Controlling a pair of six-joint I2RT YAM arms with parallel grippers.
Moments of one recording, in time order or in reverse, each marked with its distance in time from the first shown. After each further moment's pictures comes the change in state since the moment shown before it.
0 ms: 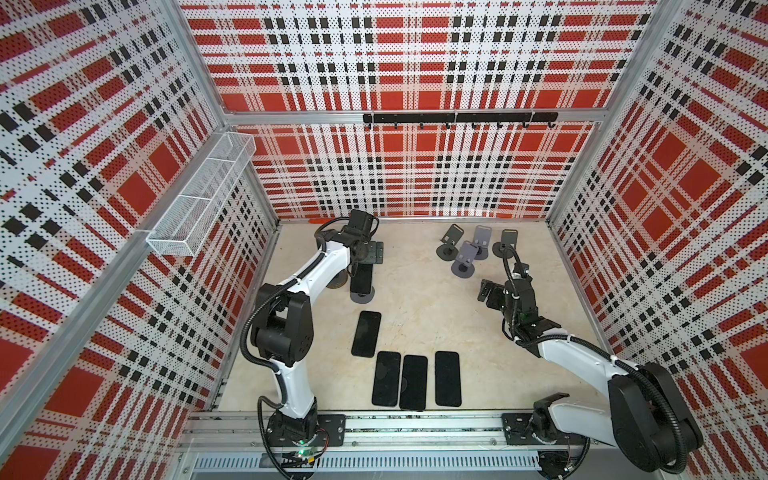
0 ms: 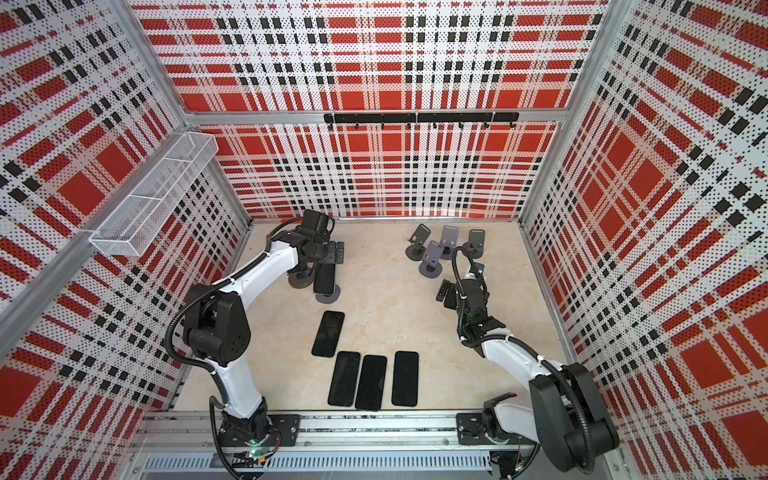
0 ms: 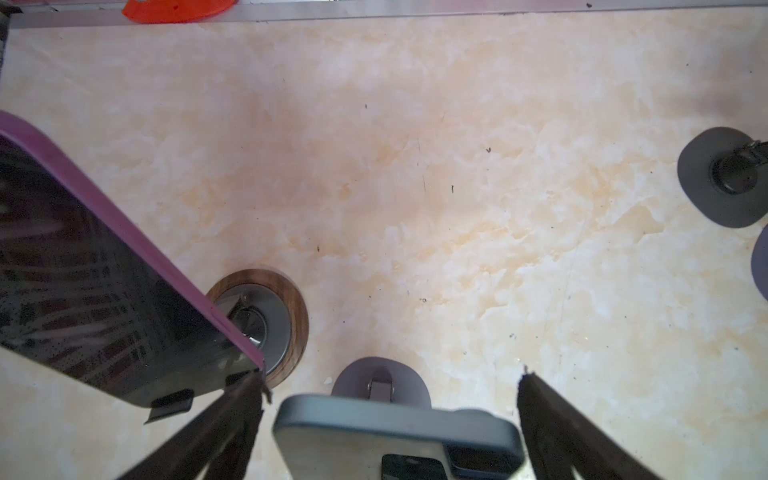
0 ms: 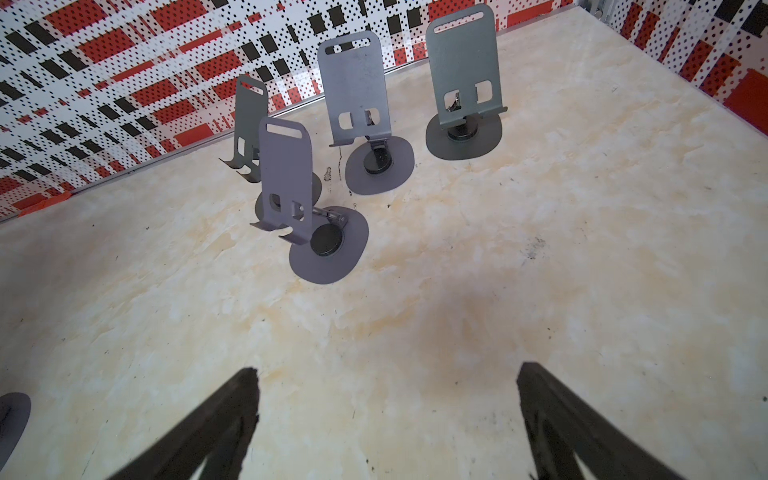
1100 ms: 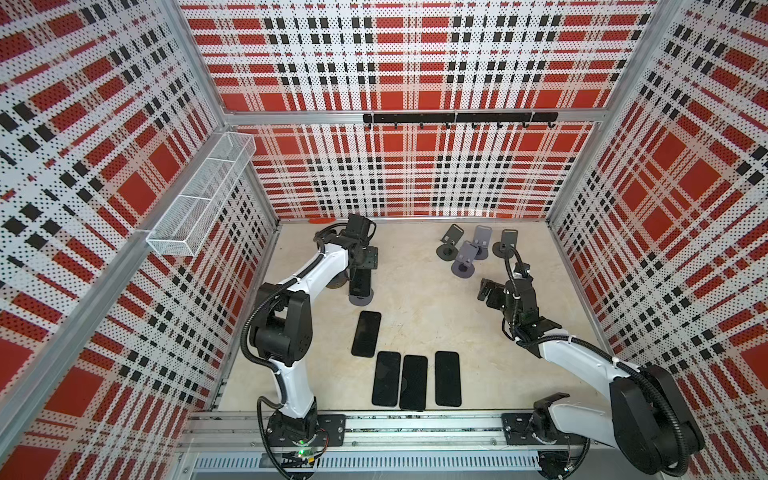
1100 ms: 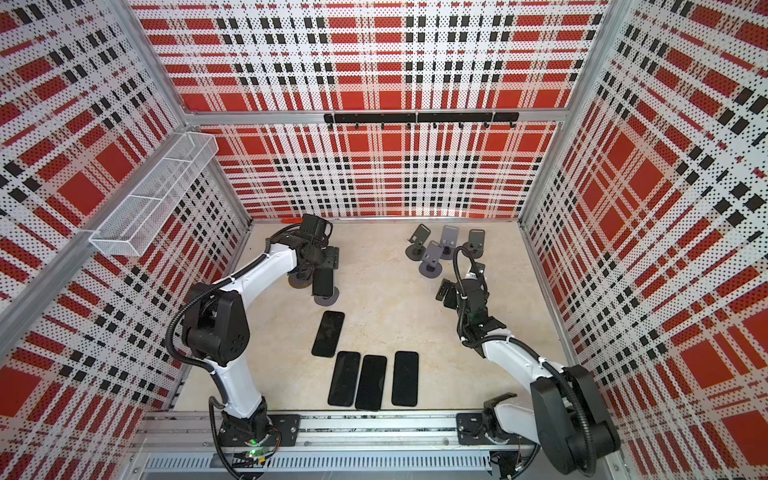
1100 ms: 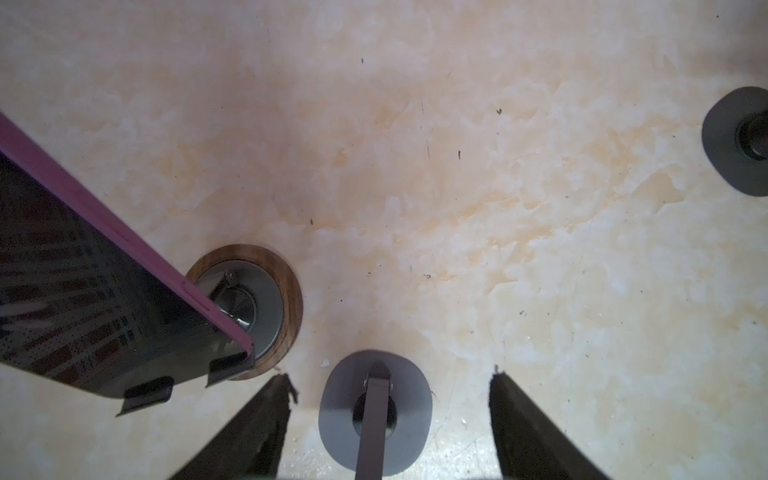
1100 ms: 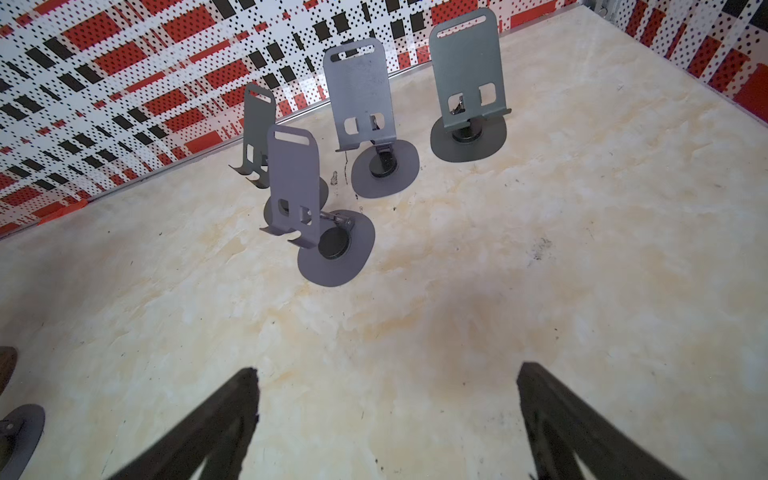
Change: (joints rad) left arm 0.020 -0.015 -0.050 -0.002 0.036 -0.019; right arm 0.000 -0.010 0.000 0.000 -0.011 0.019
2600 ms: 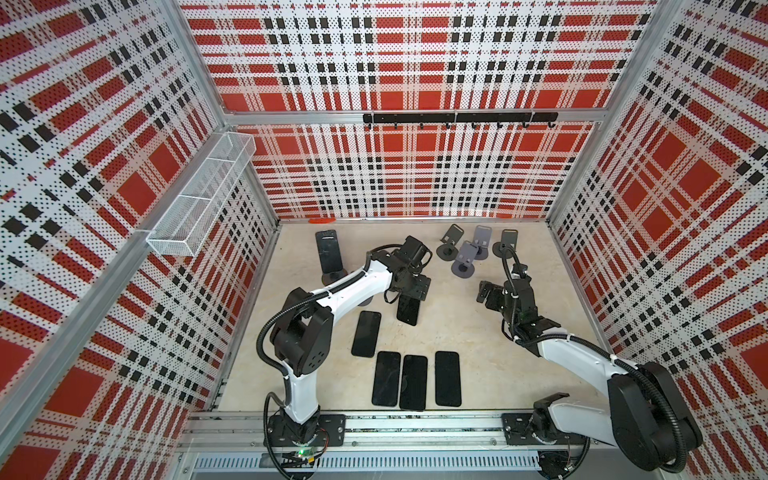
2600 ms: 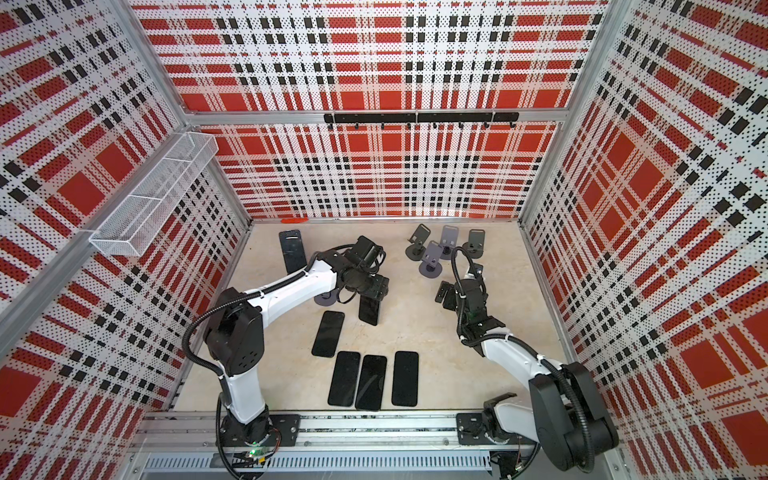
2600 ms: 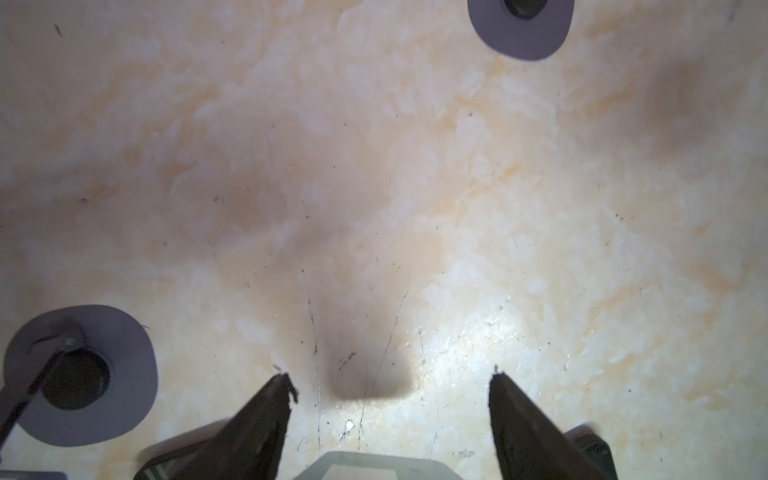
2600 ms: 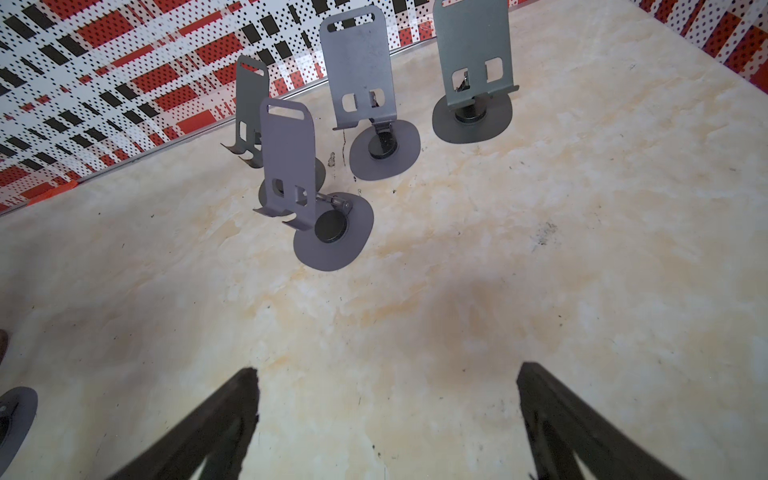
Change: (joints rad) left arm -0.385 0.026 0.002 -0.083 0.141 -0.057; right arm 0.000 0.016 0.006 -0.029 -0.019 -0.001
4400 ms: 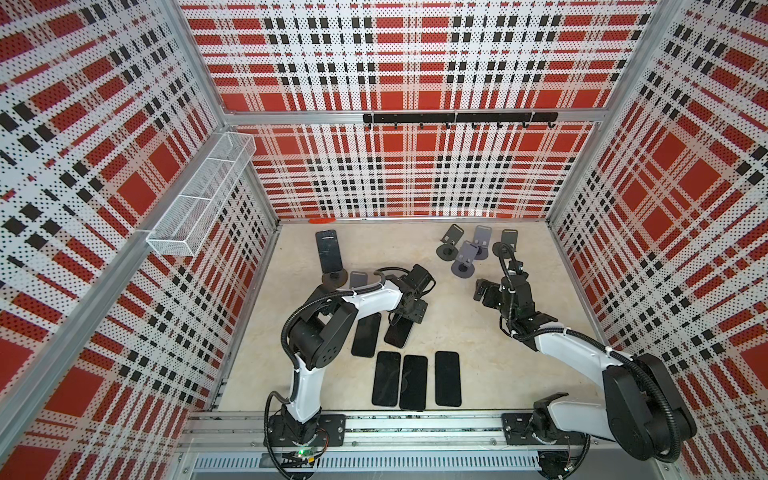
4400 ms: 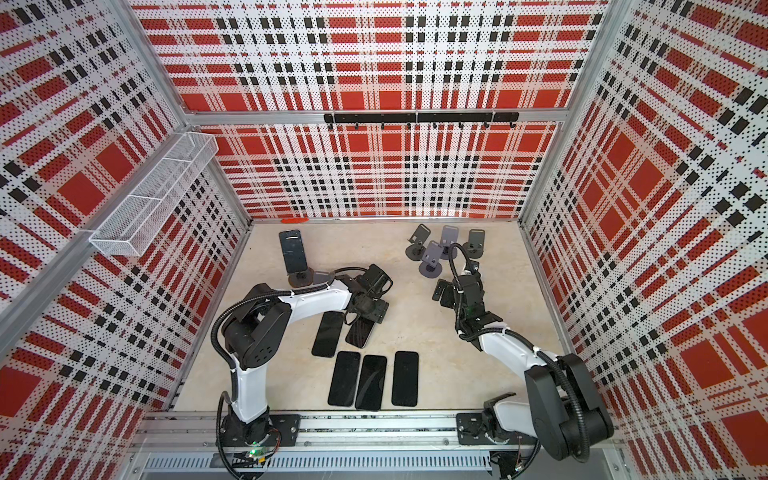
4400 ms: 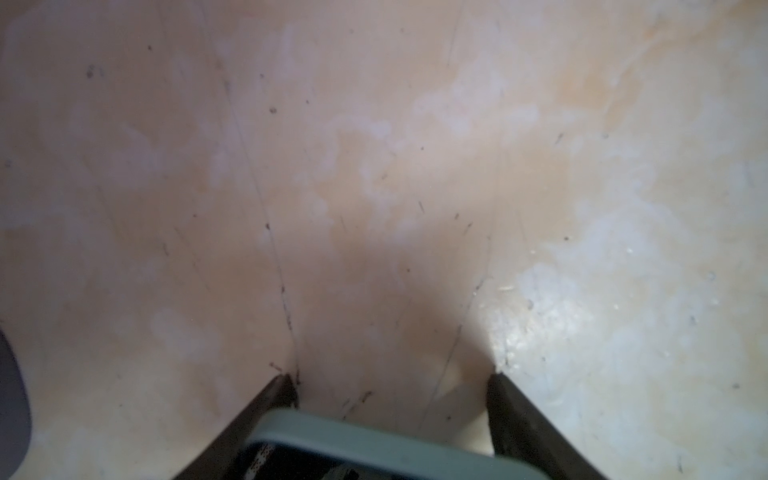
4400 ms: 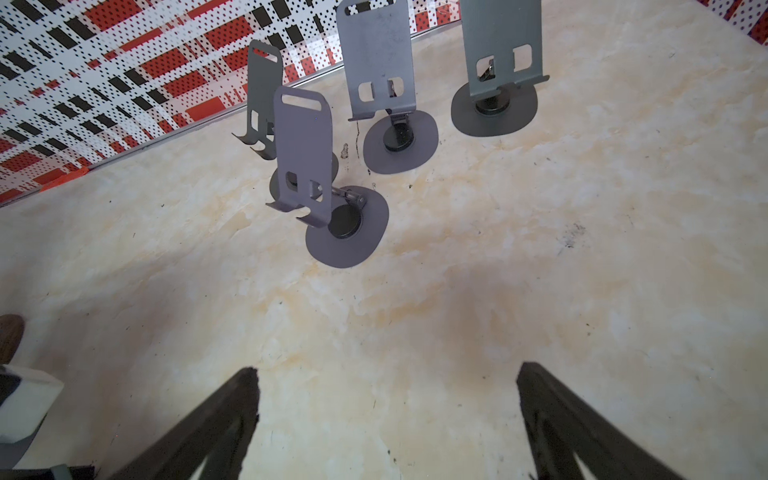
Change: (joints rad) left arm -0.050 0.098 -0.211 0.192 -0.126 -0.027; right arm 0.000 0.050 0.044 -0.014 -0.045 -0.003
